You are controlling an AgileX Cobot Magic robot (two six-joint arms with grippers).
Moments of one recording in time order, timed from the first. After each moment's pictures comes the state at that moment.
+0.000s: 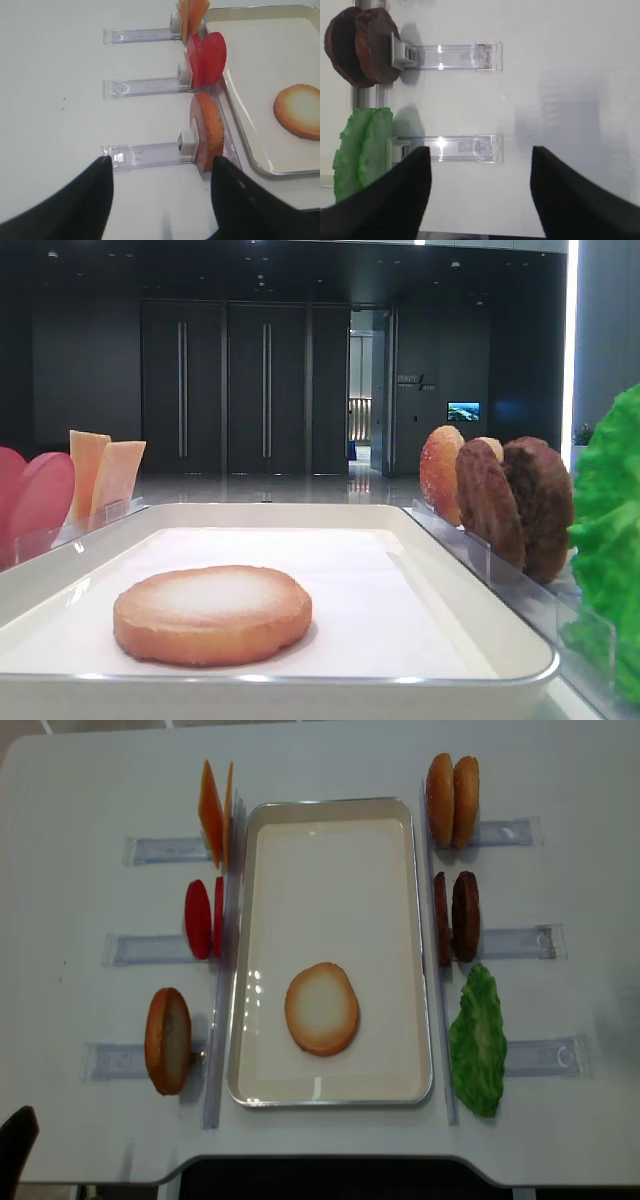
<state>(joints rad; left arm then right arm) -0.06 -0.02 -0.48 -0.01 1.11 0.01 0.02 1.03 -1.01 0.14 1.22 -0.04</state>
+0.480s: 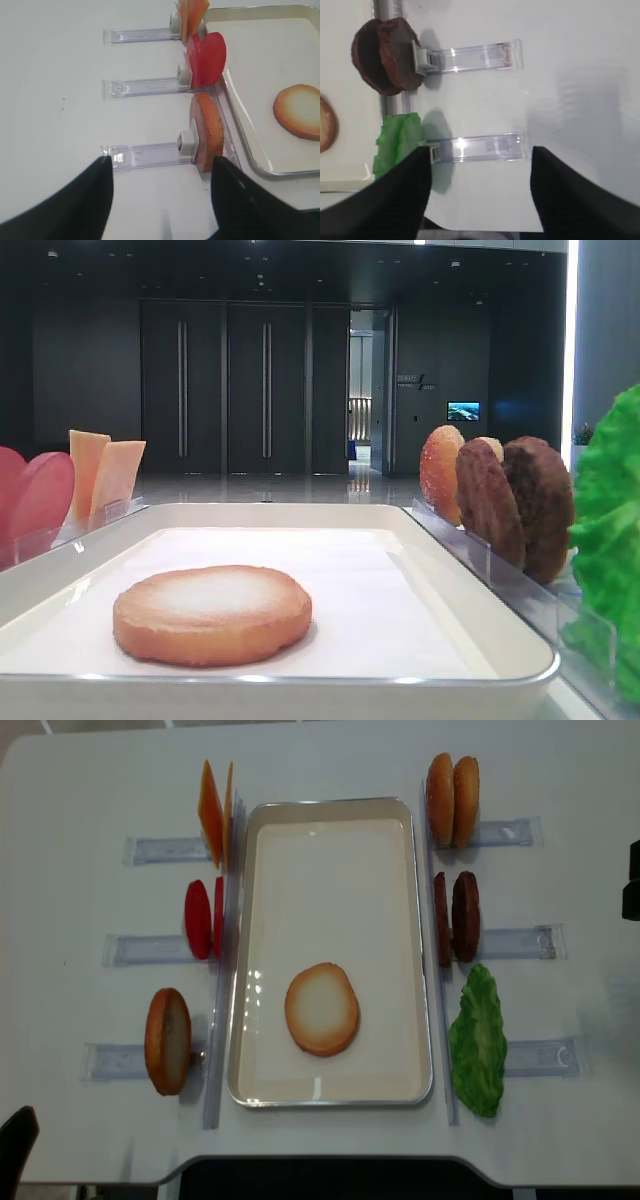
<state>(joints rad) -0.06 -0.02 -0.48 -0.01 1.11 0.01 0.12 1.03 -1.02 0.15 1.22 0.14</state>
